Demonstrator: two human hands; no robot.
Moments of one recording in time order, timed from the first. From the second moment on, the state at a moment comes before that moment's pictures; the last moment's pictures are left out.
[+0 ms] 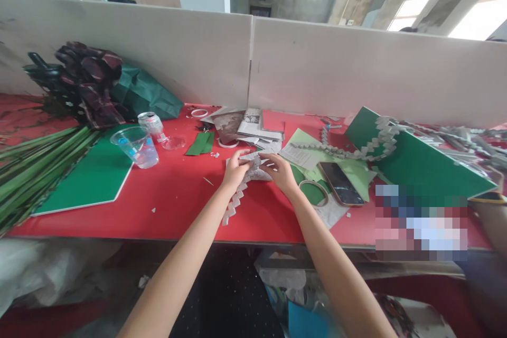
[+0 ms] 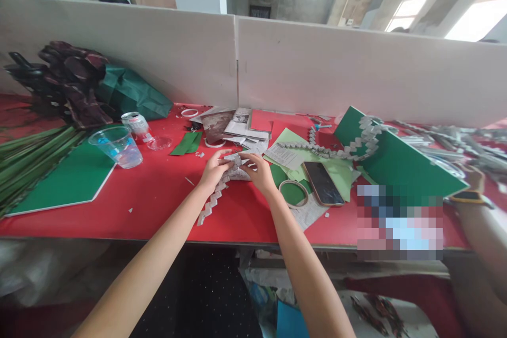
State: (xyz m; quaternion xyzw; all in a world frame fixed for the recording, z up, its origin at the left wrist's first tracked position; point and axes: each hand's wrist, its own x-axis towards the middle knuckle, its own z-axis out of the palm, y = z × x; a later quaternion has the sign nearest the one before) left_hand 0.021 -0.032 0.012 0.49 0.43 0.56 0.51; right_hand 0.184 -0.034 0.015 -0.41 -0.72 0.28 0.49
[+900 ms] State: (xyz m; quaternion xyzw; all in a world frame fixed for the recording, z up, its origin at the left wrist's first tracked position) left_hand 0.024 -0.034 0.017 0.48 0.39 0.57 0.53; right_hand 0.182 -0.037 0.013 -0.39 -0.72 0.21 0.53
